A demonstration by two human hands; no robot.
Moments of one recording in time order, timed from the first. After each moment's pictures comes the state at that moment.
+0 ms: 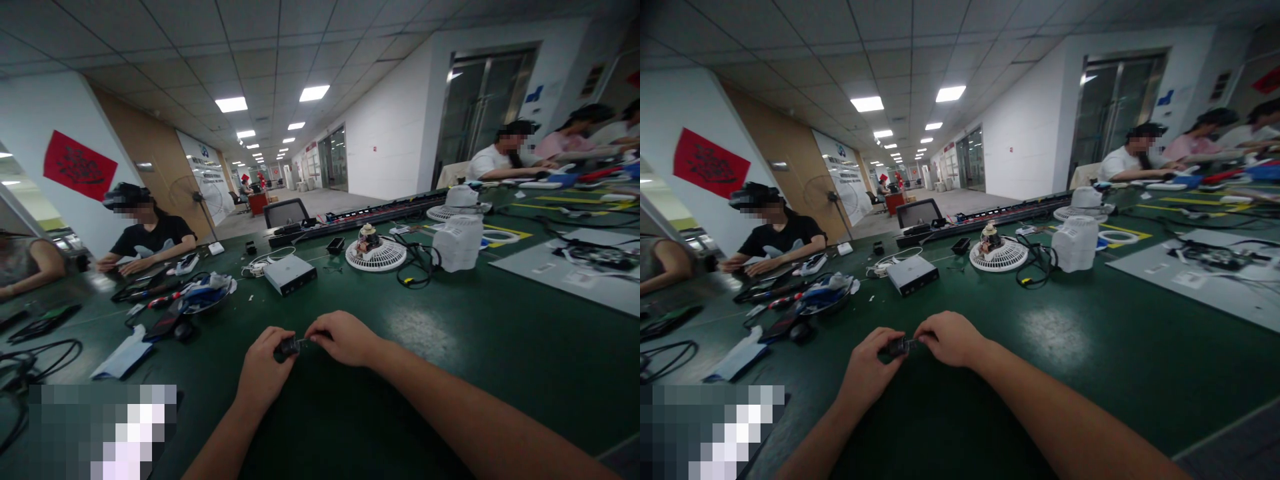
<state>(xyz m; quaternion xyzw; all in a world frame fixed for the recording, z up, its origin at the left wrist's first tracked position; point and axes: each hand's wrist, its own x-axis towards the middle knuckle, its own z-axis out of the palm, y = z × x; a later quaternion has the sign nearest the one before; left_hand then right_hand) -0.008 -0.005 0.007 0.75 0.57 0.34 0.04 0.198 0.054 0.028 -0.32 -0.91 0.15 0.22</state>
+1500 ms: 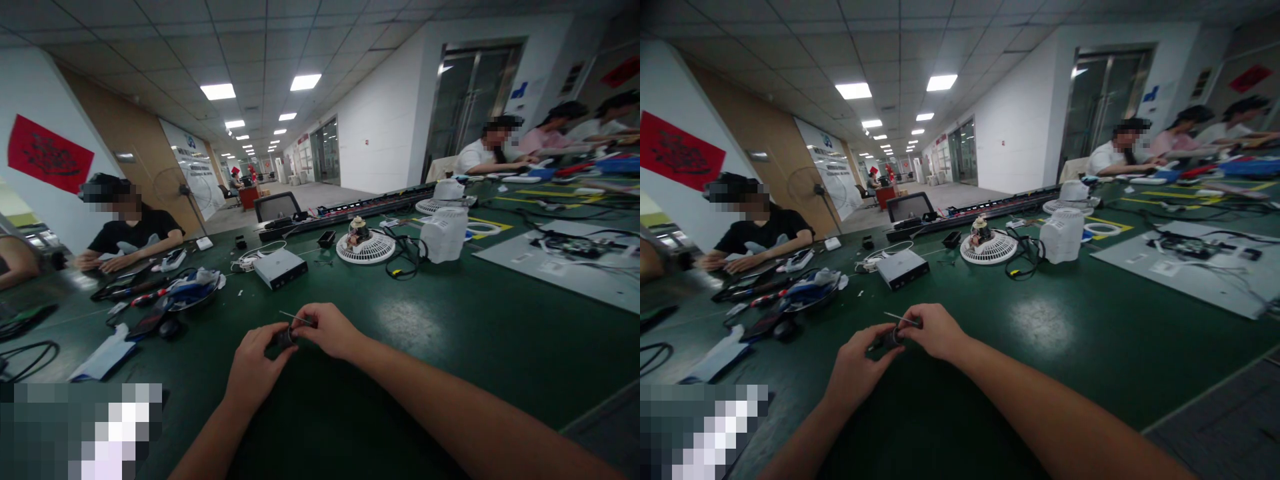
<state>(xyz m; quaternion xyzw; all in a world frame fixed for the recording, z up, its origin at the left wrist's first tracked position) -0.004 -0.011 0.009 0.76 0.56 0.34 0.02 0.185 0.051 0.021 -0.35 -0.80 0.37 0.34</state>
